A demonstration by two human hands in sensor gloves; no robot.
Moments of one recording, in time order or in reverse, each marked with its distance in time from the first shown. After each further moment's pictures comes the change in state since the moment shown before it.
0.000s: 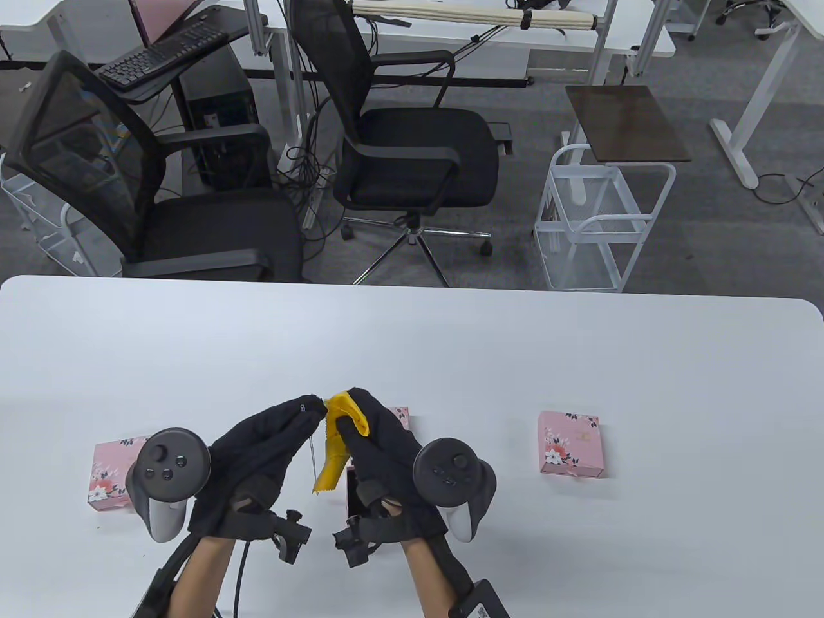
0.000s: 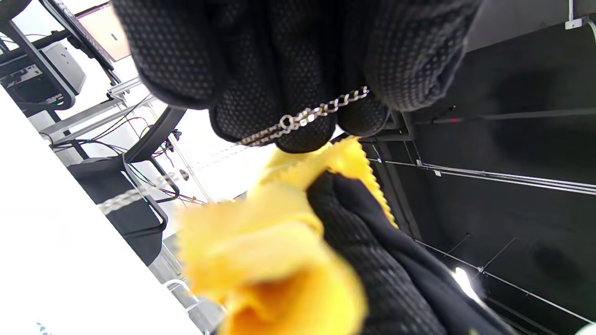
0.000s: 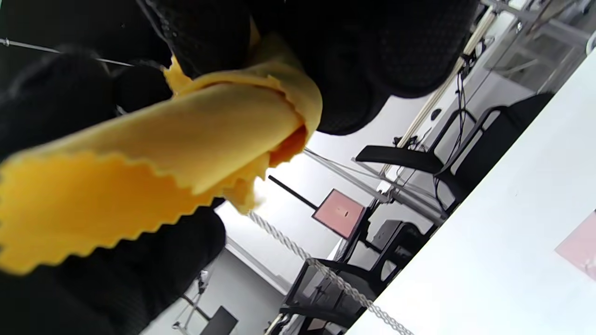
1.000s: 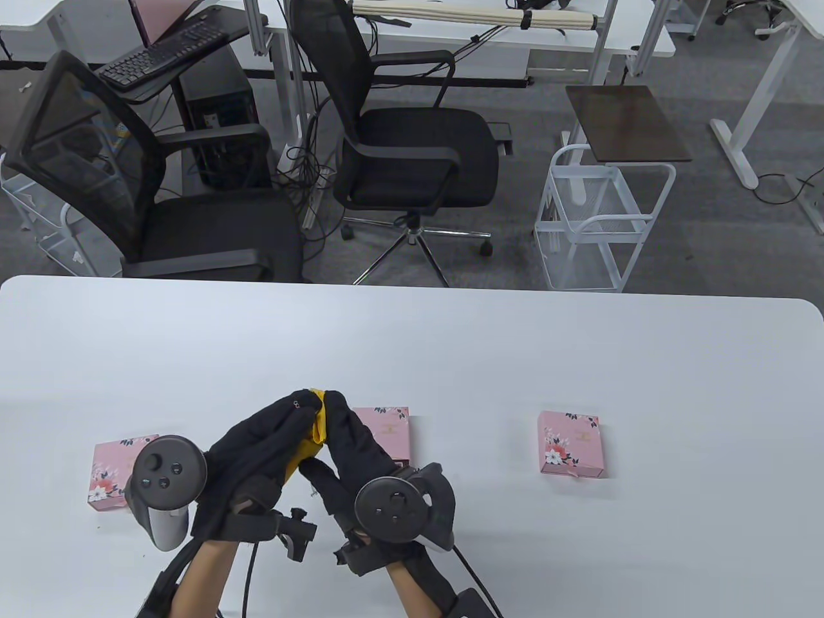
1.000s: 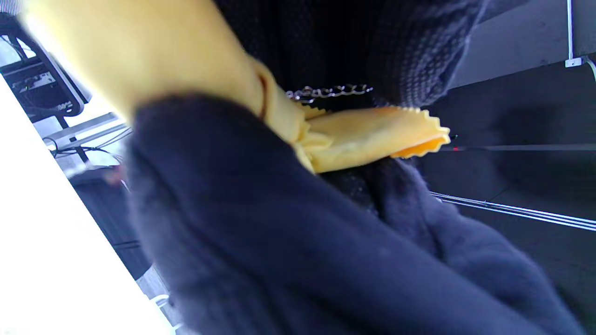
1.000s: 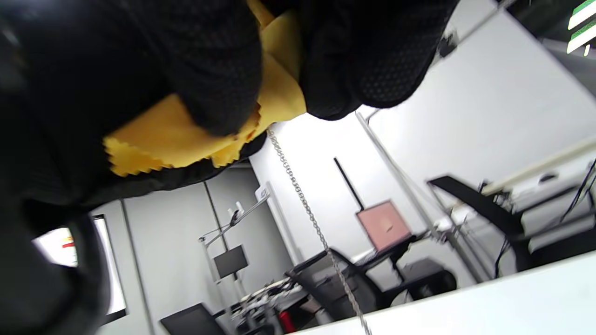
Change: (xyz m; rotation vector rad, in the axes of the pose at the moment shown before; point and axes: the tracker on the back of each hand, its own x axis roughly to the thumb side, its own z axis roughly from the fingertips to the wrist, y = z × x) left_hand -0.003 0.000 0.004 0.071 0.030 0.081; right_hand 0.032 0.020 0.017 0.029 -0.379 0.370
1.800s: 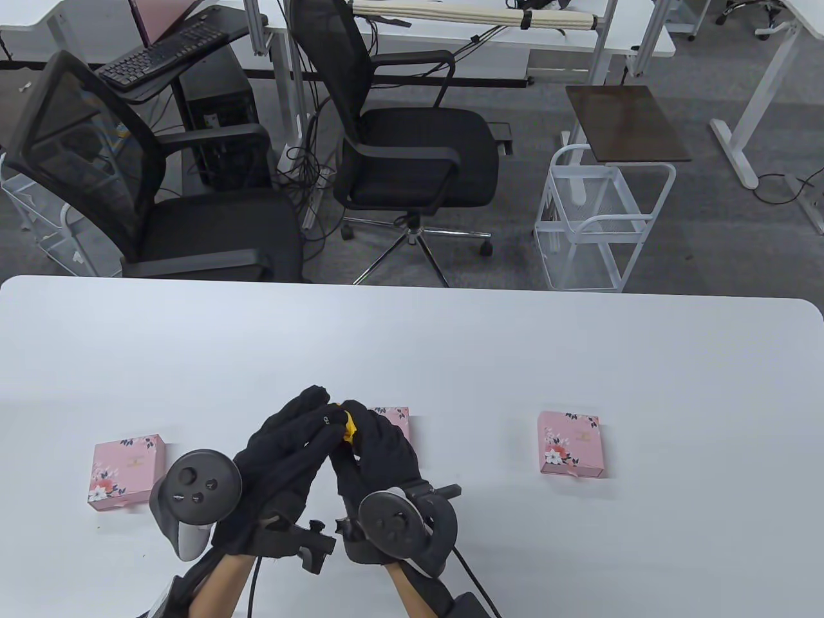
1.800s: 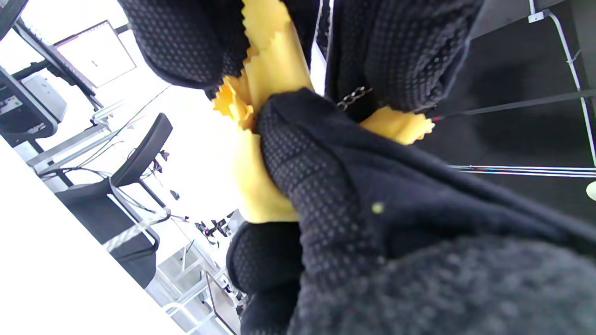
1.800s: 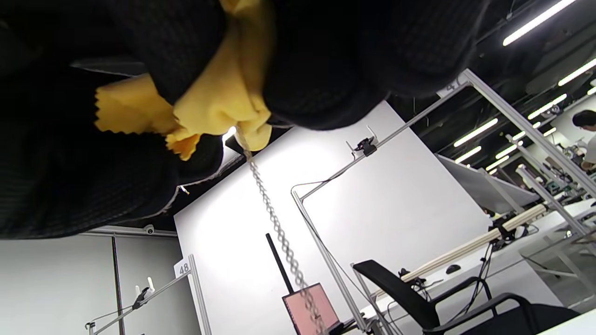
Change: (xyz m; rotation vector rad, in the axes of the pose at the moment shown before) left_hand 0.017 -0.020 0.011 -0.003 -0.089 -0.161; right_hand -0.008 -0.009 0.008 -0.253 0.182 0.096
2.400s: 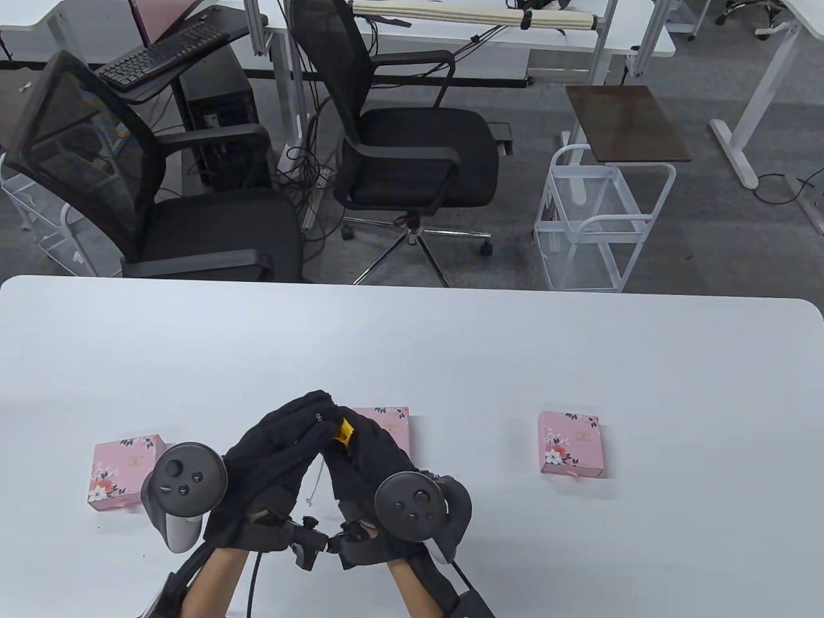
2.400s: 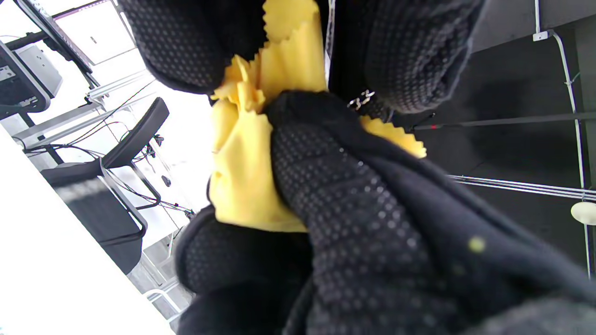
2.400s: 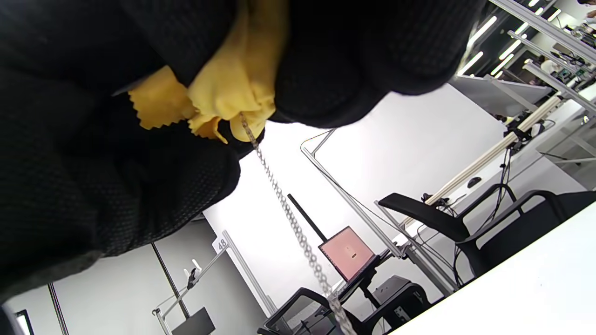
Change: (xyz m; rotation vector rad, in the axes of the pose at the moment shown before) left_hand -0.012 0.007 -0.007 -0.033 0.012 0.113; right_hand -0.005 0.004 -0.004 0.164 0.067 -0.242
